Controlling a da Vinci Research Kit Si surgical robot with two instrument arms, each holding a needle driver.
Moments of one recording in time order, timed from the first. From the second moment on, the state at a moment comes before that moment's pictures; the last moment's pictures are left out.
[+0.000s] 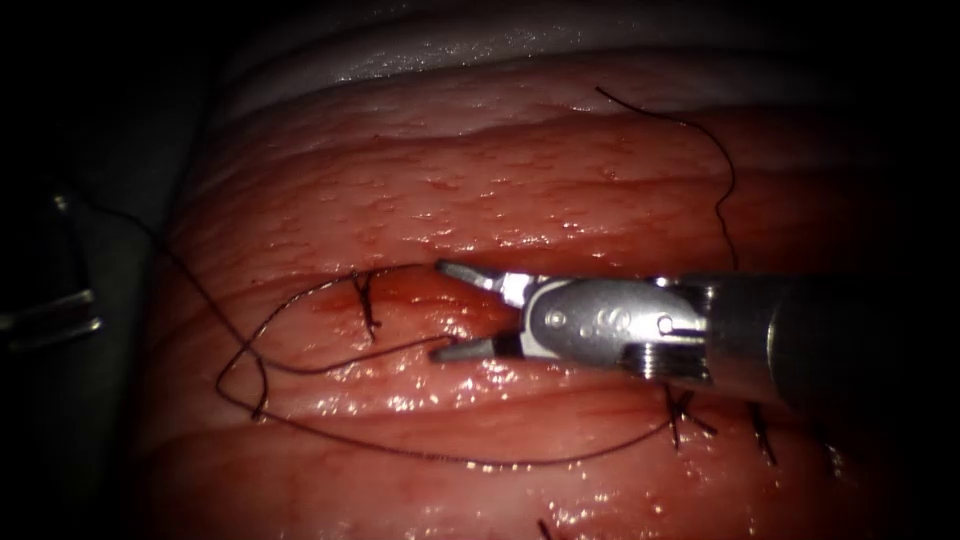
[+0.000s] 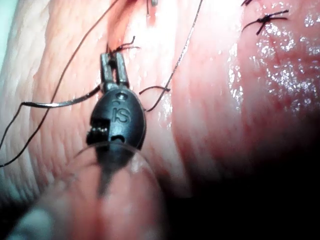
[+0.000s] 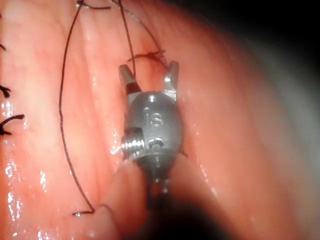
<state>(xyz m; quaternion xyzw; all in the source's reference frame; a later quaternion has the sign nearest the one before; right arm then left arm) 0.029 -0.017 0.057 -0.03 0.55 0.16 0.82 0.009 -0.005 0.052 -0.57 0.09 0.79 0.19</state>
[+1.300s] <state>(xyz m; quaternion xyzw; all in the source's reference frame) 0.034 -0.029 0.038 -0.01 0.61 0.05 0.79 0.010 -0.004 0.053 -0.57 0.09 0.80 0.19</state>
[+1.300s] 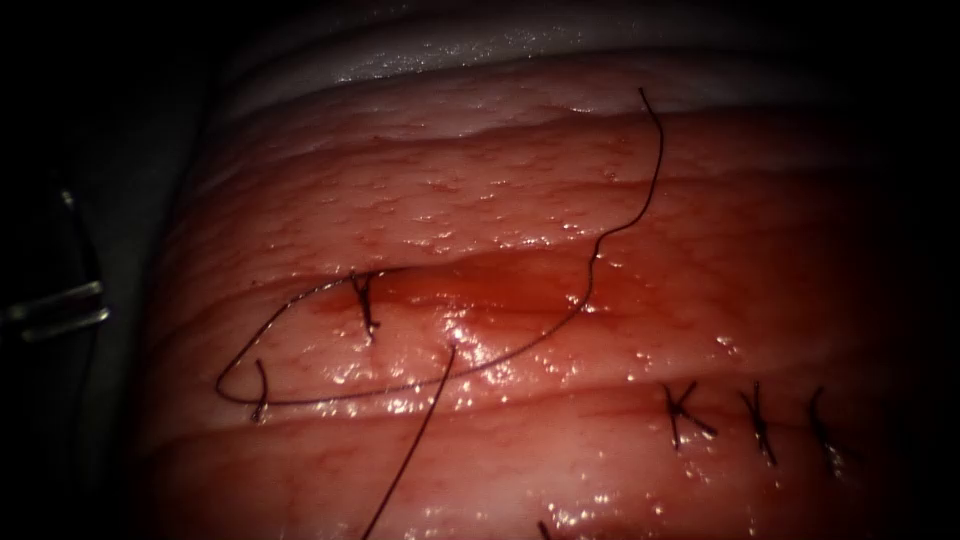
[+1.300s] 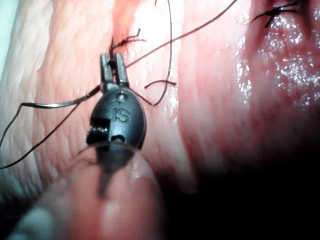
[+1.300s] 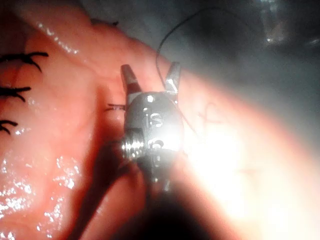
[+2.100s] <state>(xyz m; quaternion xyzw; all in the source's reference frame) 0.028 -0.018 0.056 -0.05 0.59 0.14 0.79 0.010 -0.004 0.054 -0.56 0.09 0.80 0.19</state>
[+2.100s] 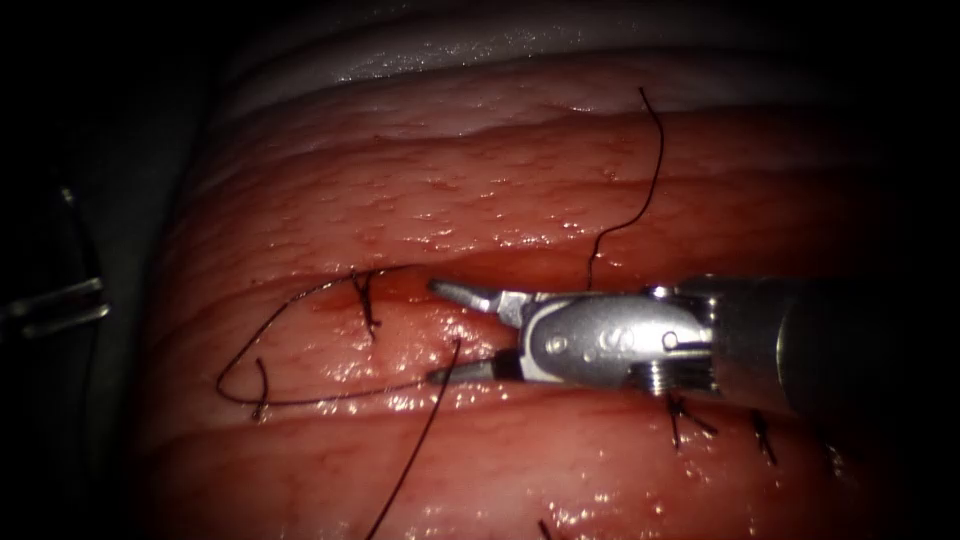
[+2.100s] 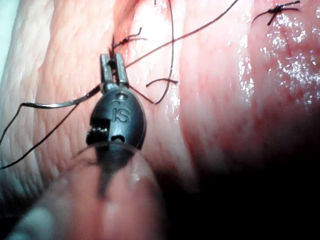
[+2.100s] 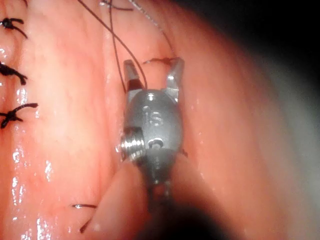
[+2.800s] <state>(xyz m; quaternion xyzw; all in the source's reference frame) 0.030 -0.031 0.039 0.05 0.57 0.10 0.81 0.009 -0.005 0.054 -0.56 0.09 0.80 0.19</state>
